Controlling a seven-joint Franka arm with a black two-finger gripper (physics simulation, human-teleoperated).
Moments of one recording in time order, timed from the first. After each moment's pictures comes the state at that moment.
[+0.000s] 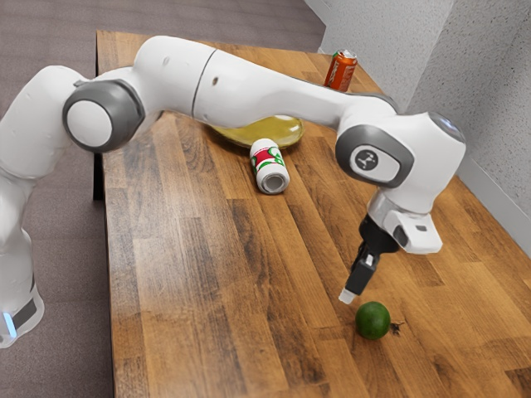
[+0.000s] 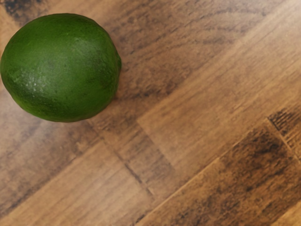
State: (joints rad) arm -0.16 0.49 -0.39 -1.17 0.08 1.52 0.16
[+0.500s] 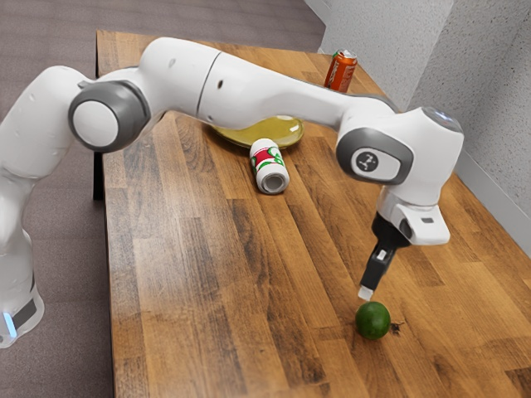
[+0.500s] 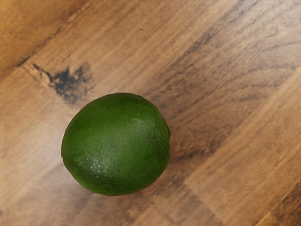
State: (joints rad) arm -0.13 0.50 -0.40 -1.17 0.11 1.67 0.27
